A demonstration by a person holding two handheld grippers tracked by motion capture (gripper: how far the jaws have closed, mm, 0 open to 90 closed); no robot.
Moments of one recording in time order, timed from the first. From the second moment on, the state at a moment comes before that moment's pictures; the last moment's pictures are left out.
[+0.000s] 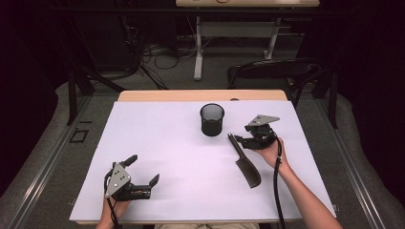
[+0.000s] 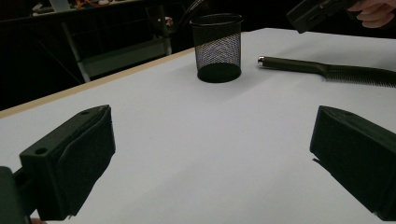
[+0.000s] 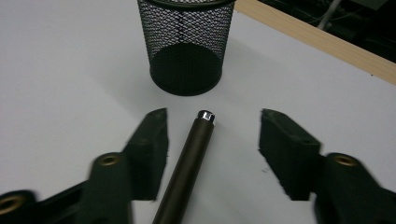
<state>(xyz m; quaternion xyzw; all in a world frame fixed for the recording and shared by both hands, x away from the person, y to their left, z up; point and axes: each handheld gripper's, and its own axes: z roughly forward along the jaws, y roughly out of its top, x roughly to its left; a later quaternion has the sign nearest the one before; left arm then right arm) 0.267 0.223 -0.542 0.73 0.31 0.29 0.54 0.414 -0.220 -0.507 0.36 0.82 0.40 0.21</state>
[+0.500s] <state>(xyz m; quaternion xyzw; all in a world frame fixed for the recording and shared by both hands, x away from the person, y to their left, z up) 0.268 0.223 -0.543 0.73 0.31 0.29 0.54 0.432 -0.204 -0.513 0.37 0.84 0.35 0.21</state>
